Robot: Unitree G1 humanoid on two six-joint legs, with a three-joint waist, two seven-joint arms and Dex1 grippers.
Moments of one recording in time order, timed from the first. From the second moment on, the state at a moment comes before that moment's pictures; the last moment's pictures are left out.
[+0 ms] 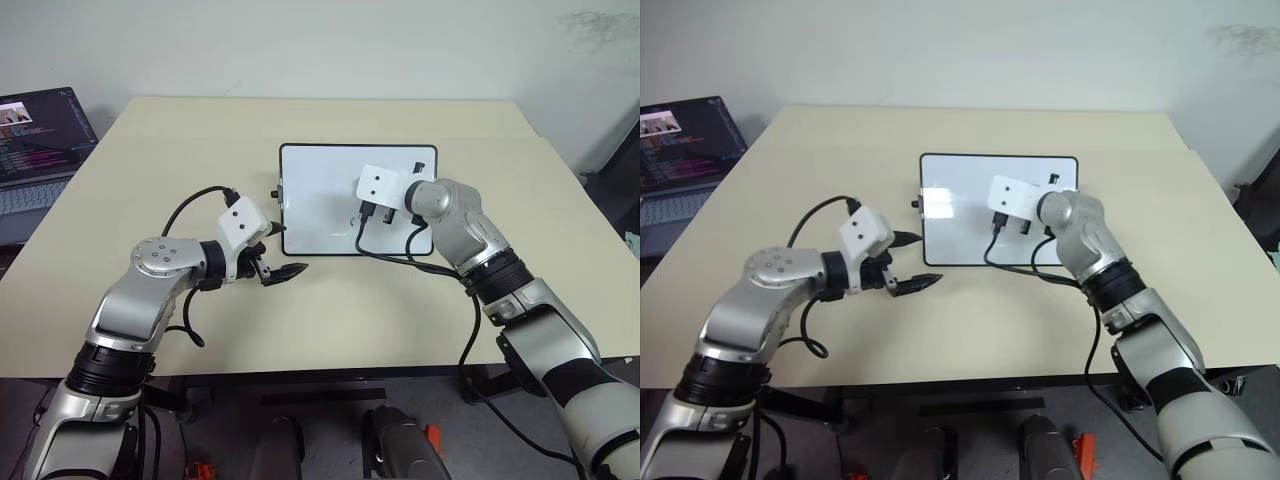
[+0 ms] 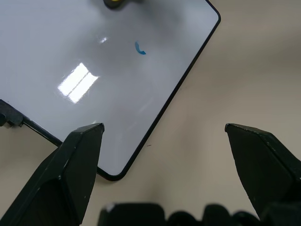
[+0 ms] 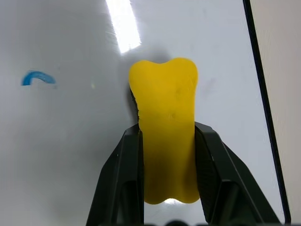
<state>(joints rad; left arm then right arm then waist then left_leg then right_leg) -0.48 0.73 -0.08 -0.15 -0.26 0.54 -0.90 -1.05 -0.34 0.44 0.49 -0.53 0.36 0.61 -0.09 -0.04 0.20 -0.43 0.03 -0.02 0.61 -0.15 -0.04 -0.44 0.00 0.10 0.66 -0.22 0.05</state>
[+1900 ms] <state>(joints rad) -0.48 0.72 -0.08 -0.15 -0.26 0.54 -0.90 -1.09 -0.32 0.53 0.55 -0.57 0.33 0.63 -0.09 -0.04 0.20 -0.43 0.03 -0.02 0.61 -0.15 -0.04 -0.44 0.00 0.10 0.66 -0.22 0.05</state>
